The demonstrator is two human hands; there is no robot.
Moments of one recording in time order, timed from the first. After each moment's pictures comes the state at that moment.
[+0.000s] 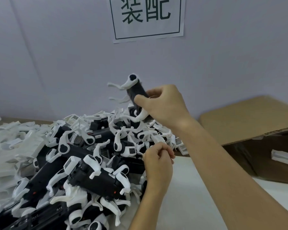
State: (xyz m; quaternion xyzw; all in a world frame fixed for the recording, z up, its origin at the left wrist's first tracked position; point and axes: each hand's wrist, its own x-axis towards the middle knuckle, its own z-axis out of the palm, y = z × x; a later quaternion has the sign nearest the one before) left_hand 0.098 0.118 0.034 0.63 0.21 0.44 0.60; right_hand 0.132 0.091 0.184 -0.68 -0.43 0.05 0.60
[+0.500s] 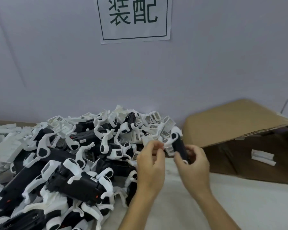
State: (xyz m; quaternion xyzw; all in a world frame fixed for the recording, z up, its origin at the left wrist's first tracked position) left_hand 0.102 0.103 0.032 0.70 0.14 0.45 0.54; right_hand 0.188 0.020 0.008 -0.71 -0.23 -0.11 0.66
